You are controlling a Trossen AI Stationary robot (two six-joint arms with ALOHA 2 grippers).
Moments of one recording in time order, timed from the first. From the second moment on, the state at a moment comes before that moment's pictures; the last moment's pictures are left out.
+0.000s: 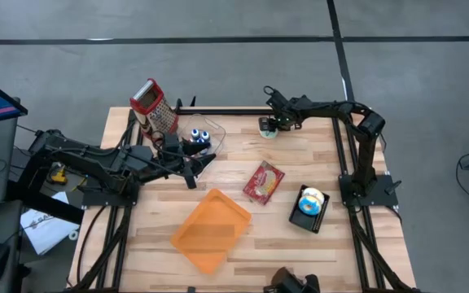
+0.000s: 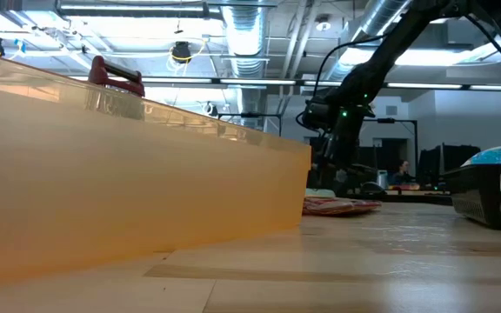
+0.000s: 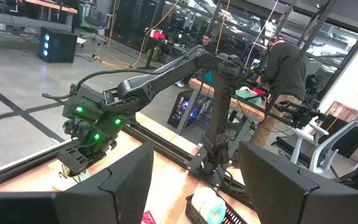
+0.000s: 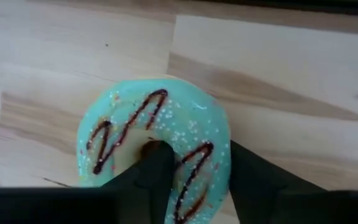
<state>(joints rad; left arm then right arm) -0.27 1.09 0.97 0.09 -0.68 -0.40 -0.72 1.94 1.19 -0.45 0.00 0.68</state>
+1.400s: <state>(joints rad) -0.27 1.09 0.97 0.02 -0.69 -0.40 0.58 1.27 1.03 -1.08 0.45 1.76</state>
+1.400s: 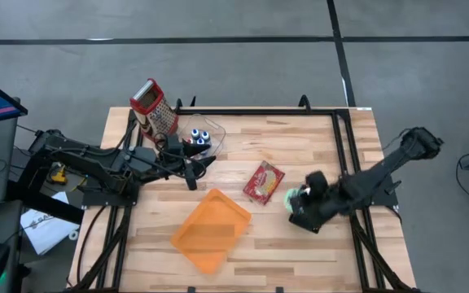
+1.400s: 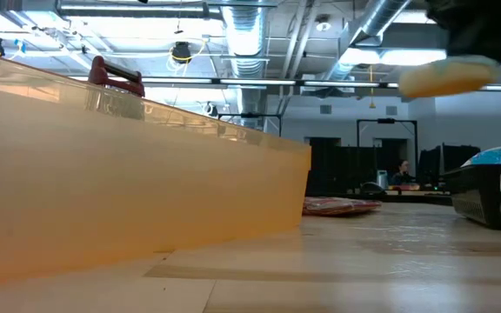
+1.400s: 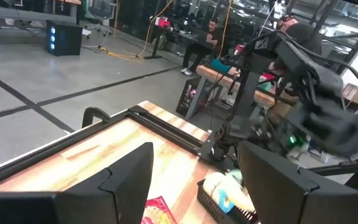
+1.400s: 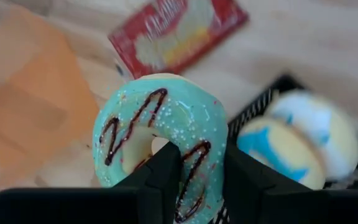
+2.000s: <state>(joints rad) -0.28 1.09 0.97 0.02 -0.67 -0.41 0.90 1.53 1.04 -1.23 0.50 2.35</state>
